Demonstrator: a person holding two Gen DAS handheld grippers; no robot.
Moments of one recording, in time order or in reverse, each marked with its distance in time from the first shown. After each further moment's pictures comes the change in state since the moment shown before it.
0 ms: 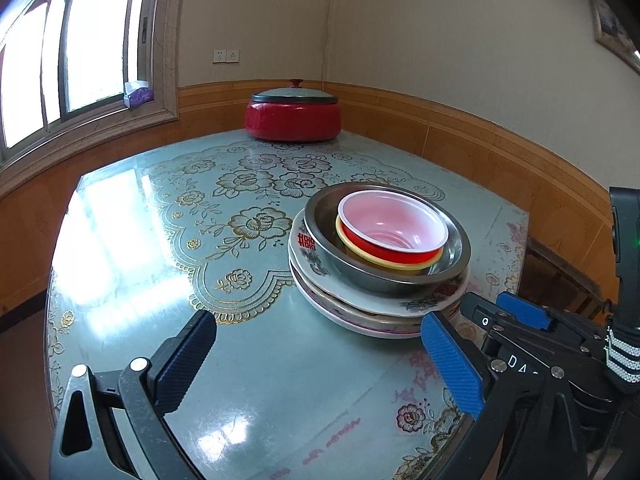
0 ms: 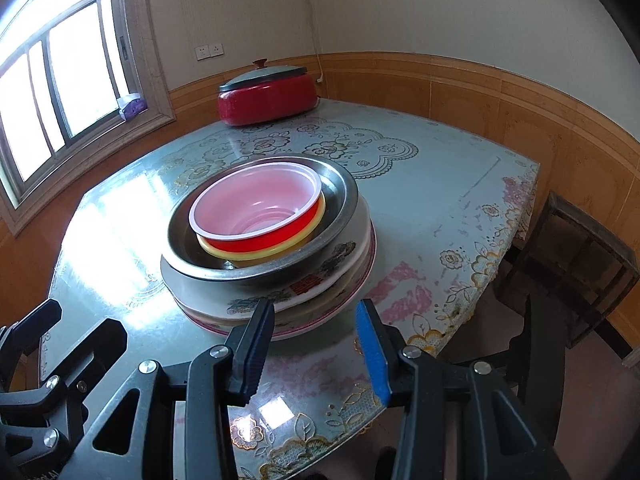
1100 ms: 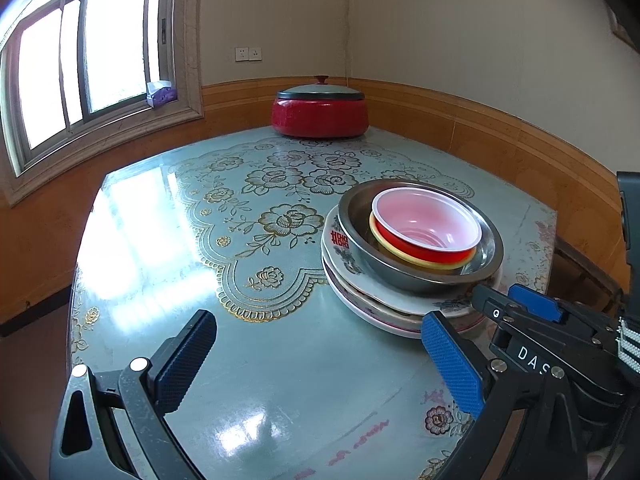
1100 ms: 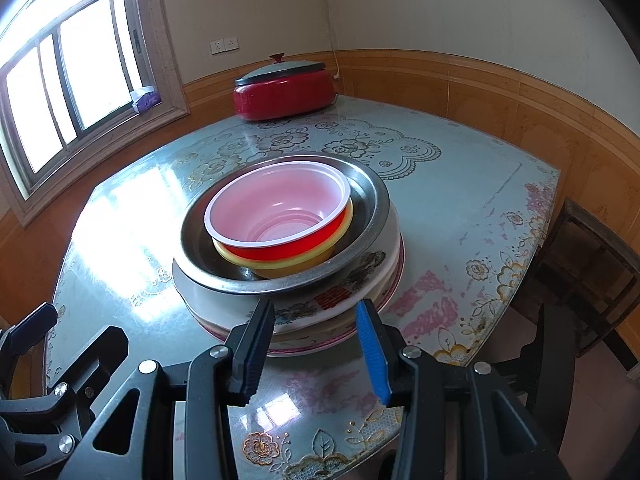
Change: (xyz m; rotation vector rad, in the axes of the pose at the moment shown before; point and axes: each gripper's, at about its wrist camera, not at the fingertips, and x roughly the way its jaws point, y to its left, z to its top) left arm 0.003 0.005 0.000 0.000 0.009 0.110; right arm 0.016 0.009 0.008 -0.030 0.014 0.049
